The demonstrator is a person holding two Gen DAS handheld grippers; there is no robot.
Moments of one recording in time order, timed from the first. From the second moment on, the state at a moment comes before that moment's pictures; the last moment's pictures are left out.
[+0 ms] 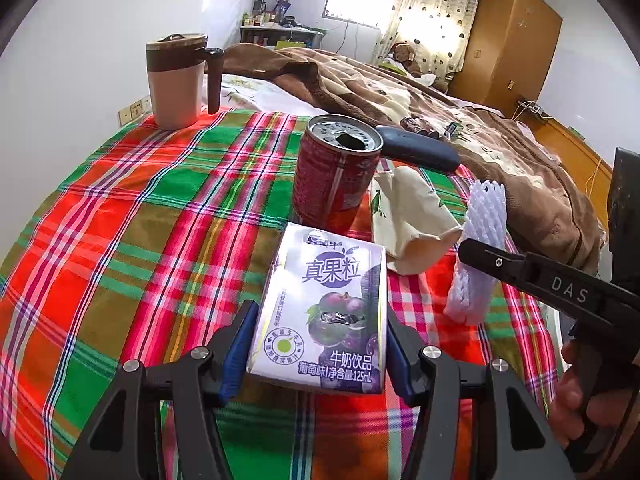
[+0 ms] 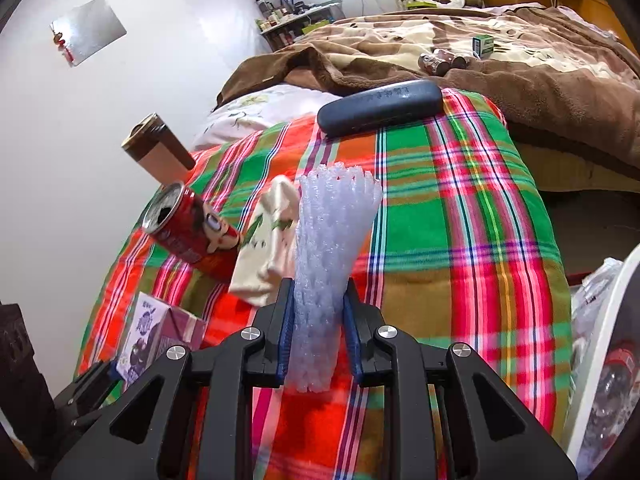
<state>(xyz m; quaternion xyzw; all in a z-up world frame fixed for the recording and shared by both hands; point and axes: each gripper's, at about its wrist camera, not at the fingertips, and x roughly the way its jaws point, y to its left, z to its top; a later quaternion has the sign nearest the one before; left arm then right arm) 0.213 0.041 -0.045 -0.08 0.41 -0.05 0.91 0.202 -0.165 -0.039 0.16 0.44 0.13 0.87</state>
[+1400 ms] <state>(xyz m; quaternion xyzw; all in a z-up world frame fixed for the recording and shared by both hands) 0.102 -0.087 0.015 0.00 0.35 -0.16 0.92 0.078 -0.260 -0.010 0.19 0.39 0.05 0.90</state>
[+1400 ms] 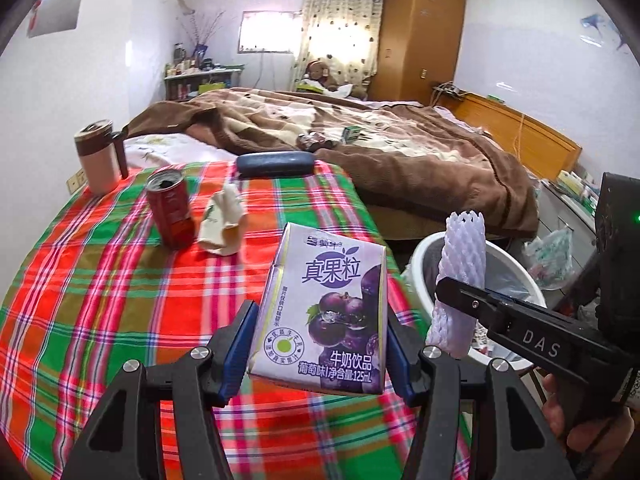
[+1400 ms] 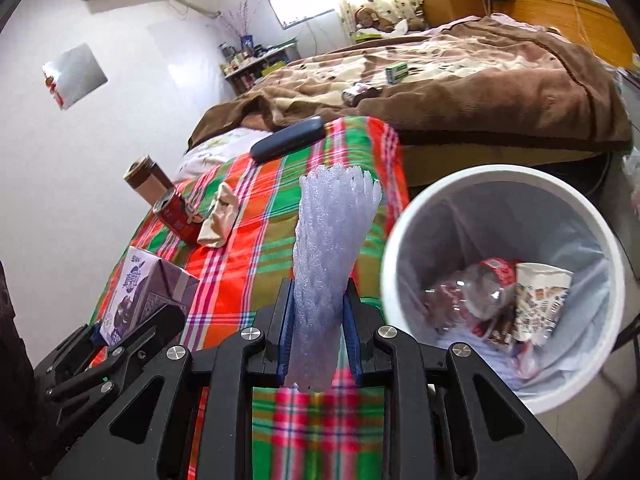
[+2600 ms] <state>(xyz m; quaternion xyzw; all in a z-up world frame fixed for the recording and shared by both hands) 0.113 -0.242 0.002 0.06 0.37 -0.28 0.88 0.050 -0.375 -0.032 0.21 0.41 -0.10 0.88</state>
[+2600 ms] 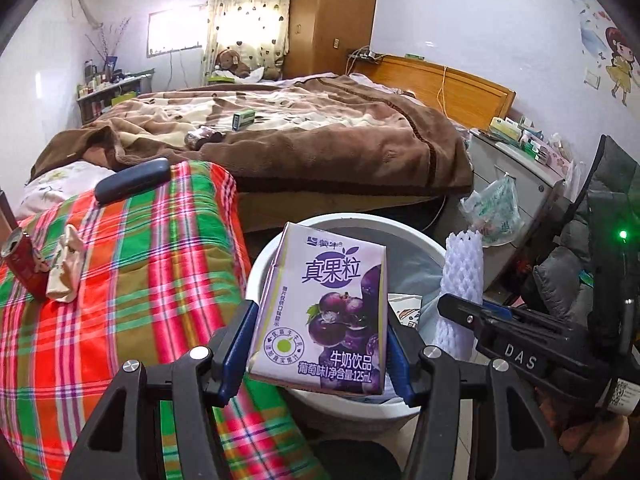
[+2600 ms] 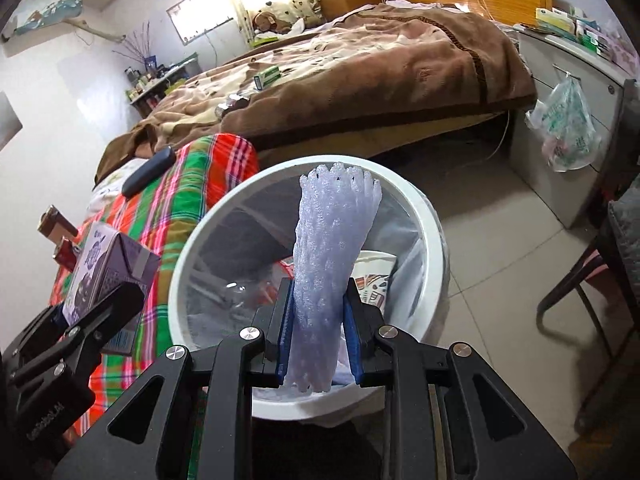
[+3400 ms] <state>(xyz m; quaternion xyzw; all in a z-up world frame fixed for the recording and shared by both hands) 0.133 -0.244 -0.010 0.05 0.39 -0.28 0.88 0.048 -0.380 -0.033 0.18 0.42 -0.13 0.88</state>
